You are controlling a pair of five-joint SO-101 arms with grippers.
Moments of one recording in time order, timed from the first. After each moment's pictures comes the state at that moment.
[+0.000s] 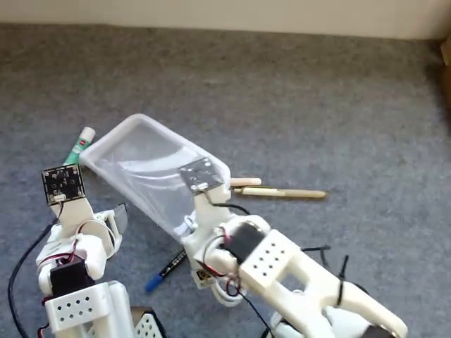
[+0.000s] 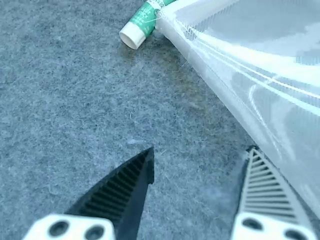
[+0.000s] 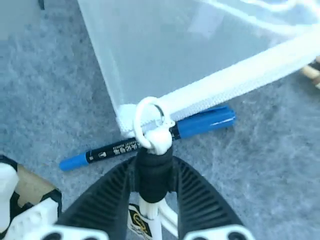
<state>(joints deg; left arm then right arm) -25.7 -86.0 82.1 63.7 2.7 -51.2 -40.3 55.0 55.1 -19.6</state>
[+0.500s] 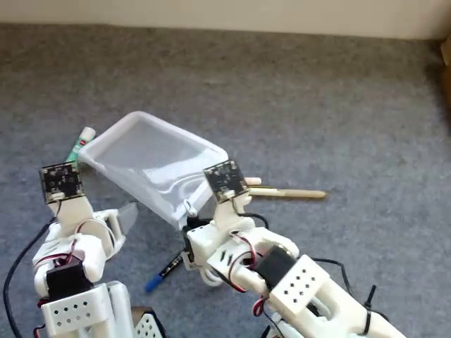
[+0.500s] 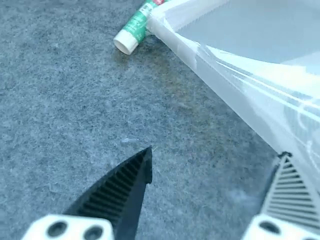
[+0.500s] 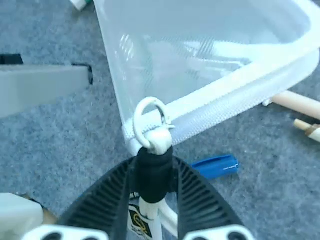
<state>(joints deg) -23.1 -86.1 75.8 70.2 2.7 -48.6 -59.0 67.9 42.5 -19.6</state>
